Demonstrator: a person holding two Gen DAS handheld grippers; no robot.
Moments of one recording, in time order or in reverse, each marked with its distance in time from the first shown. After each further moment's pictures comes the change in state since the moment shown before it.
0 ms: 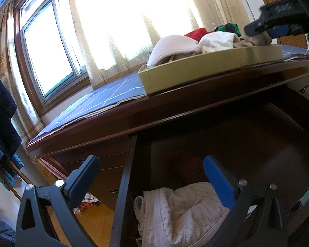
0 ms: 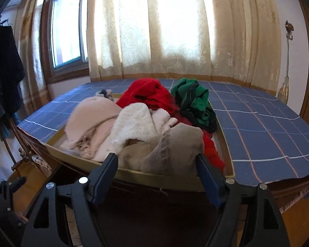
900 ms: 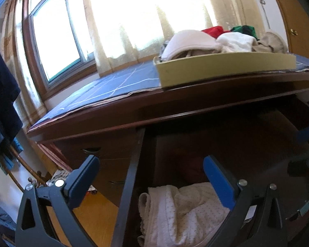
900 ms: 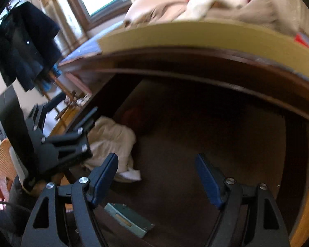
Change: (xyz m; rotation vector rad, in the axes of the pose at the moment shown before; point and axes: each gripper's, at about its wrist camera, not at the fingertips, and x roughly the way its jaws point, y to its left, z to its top) left arm 0.008 0.014 0.005 -0.098 0.065 0.026; right arm 0.031 0.053 -0.101 -0.034 0.477 0.376
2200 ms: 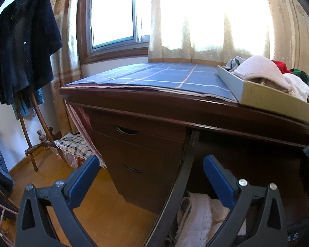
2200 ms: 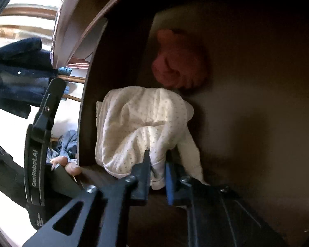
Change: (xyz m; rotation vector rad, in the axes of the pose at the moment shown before) left arm 0.004 0.060 -0.013 -0.368 0.027 0.166; right arm 0.126 0.036 0.004 0.403 0.354 0.345
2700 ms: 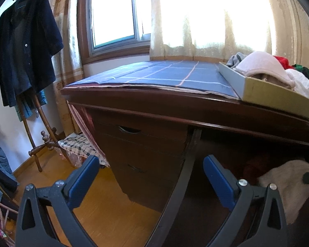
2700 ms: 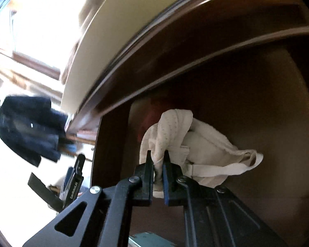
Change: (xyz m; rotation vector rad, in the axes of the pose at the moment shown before) left arm 0.002 -0.007 0.001 0.021 0.024 0.039; right arm -0.139 -0.070 -0.018 0.122 -0.449 0.029
